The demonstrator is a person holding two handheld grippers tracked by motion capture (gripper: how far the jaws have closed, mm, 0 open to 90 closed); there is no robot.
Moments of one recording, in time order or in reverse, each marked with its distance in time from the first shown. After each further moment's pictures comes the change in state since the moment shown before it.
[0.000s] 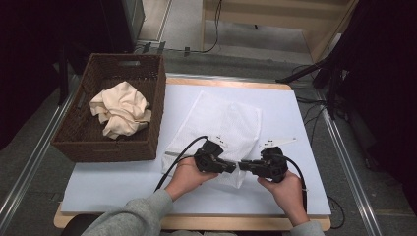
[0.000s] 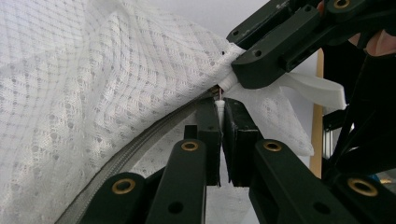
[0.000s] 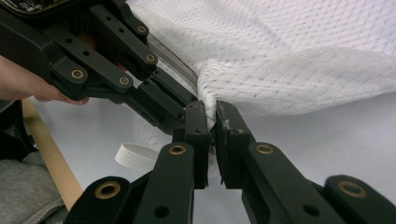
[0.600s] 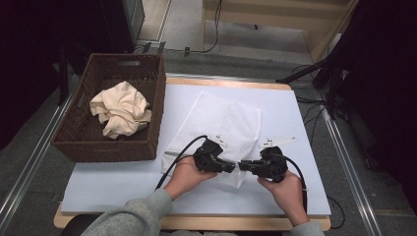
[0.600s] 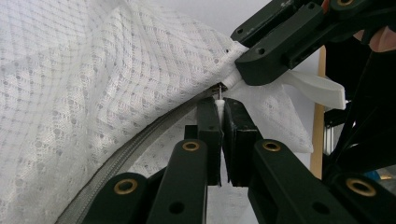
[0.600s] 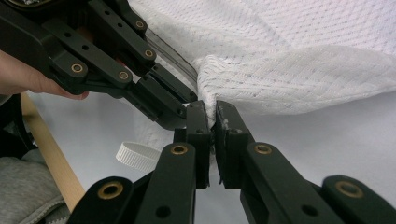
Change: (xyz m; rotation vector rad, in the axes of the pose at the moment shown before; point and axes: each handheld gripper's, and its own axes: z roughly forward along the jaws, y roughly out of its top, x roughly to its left) left arm 0.001 0.001 -0.002 0.017 0.003 0.002; right arm 0.001 0.001 0.000 0.013 -0.004 -0.005
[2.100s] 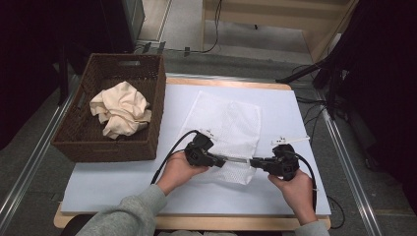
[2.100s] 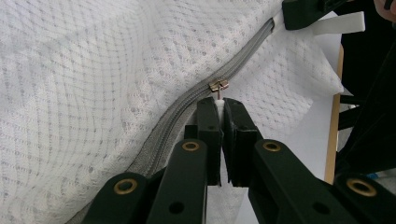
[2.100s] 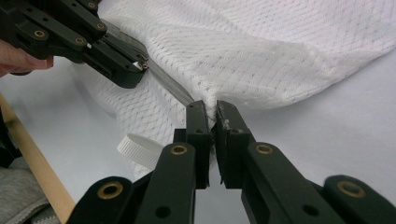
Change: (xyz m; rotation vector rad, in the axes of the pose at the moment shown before) left arm 0.021 -0.005 -0.019 0.020 0.036 -0.061; right arm -0.025 -0.006 -0.018 -0.017 -0.043 0.070
